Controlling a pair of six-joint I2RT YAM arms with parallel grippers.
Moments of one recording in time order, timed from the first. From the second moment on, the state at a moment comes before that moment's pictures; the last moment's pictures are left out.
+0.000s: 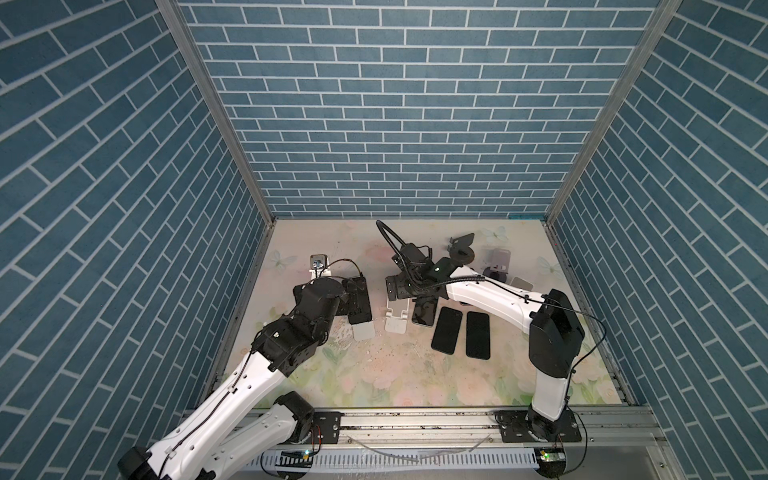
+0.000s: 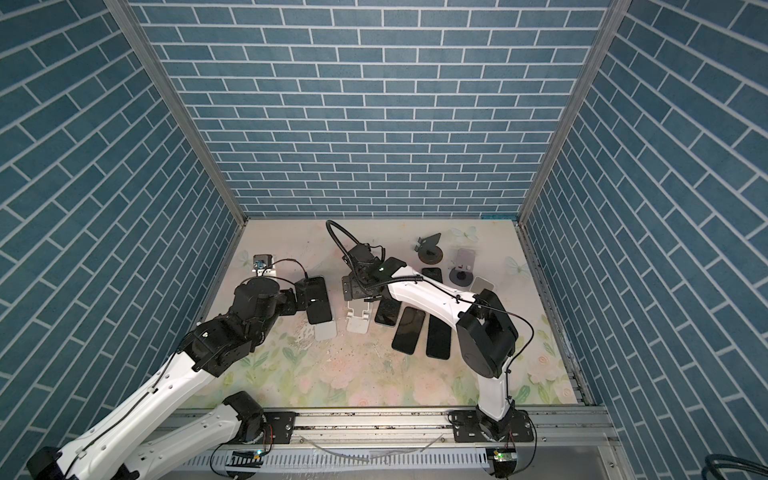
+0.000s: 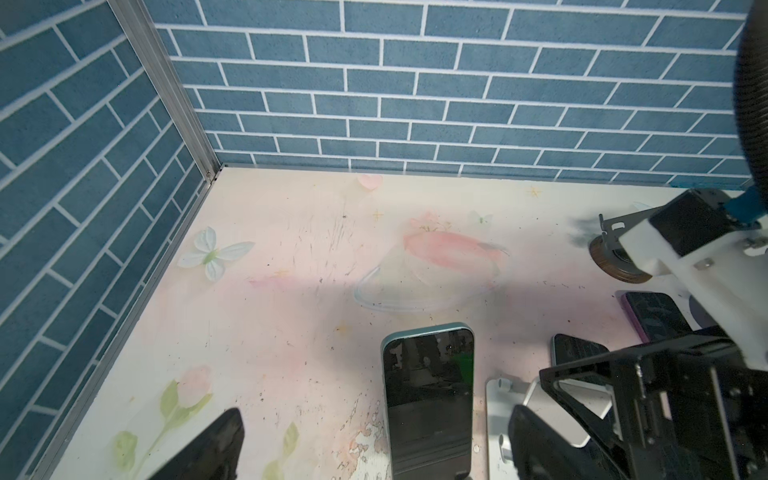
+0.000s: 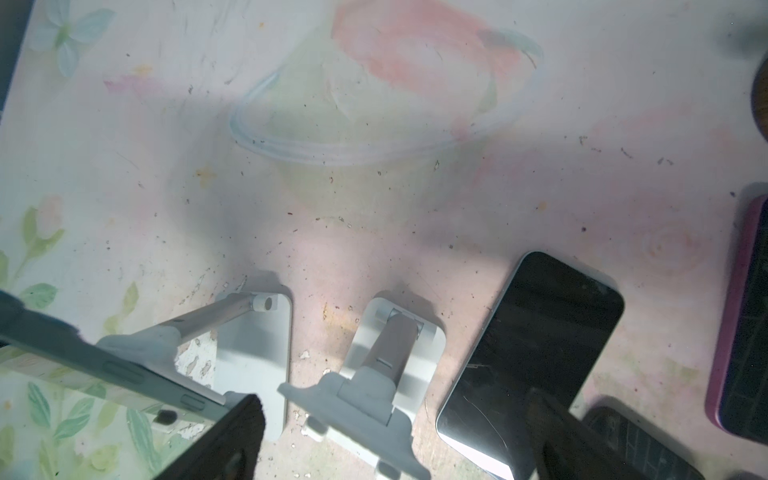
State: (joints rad) left arm -0.63 0.84 0.87 -0.59 -0.55 -0.39; right arm 0.93 1.89 1.57 -0.69 0.15 0.58
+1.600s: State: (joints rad) left arm -0.62 0.74 0.75 -0.58 -0.50 -0.40; right arm 1.00 2.08 1.76 -0.83 0.27 0.77
